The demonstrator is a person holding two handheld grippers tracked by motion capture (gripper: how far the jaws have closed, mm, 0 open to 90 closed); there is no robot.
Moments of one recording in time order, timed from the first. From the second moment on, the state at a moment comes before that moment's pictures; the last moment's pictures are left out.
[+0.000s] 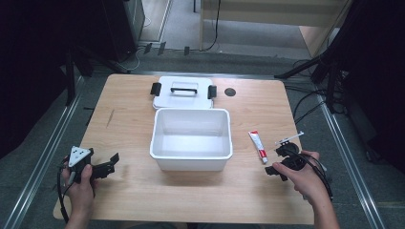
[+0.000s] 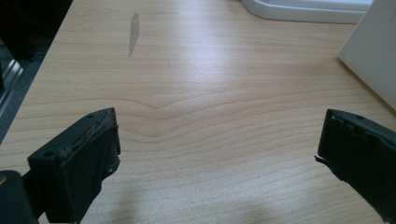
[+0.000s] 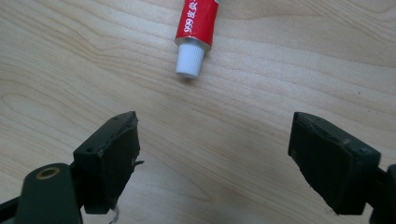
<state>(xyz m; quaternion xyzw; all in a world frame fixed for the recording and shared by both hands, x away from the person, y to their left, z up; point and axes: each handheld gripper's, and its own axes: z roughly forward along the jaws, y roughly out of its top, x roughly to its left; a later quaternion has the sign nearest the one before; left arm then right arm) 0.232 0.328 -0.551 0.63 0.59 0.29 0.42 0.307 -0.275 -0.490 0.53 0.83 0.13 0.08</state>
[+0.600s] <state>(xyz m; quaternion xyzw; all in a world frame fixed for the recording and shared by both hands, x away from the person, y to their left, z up) 0.233 0.328 -0.551 0.64 0.59 0.28 0.42 0.356 -0.243 -0.483 0.54 0.84 0.04 0.02</state>
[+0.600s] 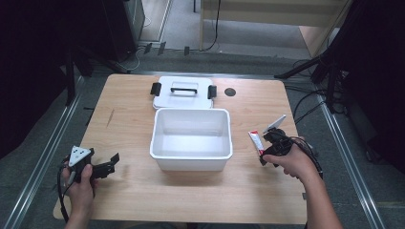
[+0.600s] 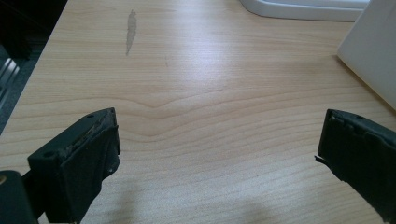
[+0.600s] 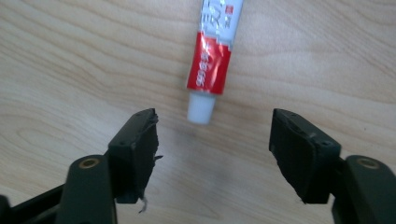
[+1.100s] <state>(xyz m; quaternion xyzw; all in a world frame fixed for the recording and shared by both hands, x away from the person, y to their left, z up) 0.233 0.328 -0.551 0.64 0.58 0.28 0.42 0.384 -0.231 -0.487 0.54 0.84 0.02 0.00</state>
